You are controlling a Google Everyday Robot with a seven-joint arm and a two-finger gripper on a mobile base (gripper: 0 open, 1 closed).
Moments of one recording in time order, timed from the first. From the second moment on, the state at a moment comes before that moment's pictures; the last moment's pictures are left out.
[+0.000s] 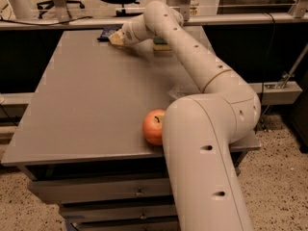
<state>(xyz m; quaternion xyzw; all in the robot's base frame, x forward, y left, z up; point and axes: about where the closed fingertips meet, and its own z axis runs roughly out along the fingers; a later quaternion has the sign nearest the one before) 0.902 0.128 0.831 -0.40 0.76 0.20 0.47</state>
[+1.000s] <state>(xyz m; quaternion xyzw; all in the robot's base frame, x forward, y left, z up) 0.882 0.138 0.868 -0.43 0.73 0.19 0.49</state>
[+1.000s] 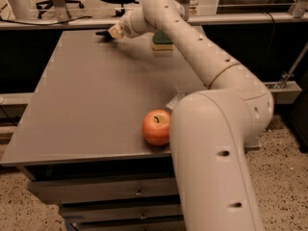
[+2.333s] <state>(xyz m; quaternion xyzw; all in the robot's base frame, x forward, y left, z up) 0.725 0.084 0.970 -0.52 0.67 0.08 0.52</state>
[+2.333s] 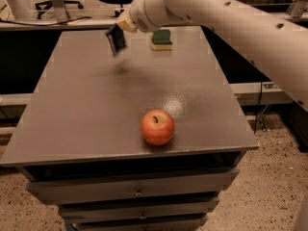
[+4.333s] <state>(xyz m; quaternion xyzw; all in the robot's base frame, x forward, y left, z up) 0.543 -0.081 0.865 -0.39 0.82 0.16 0.38</state>
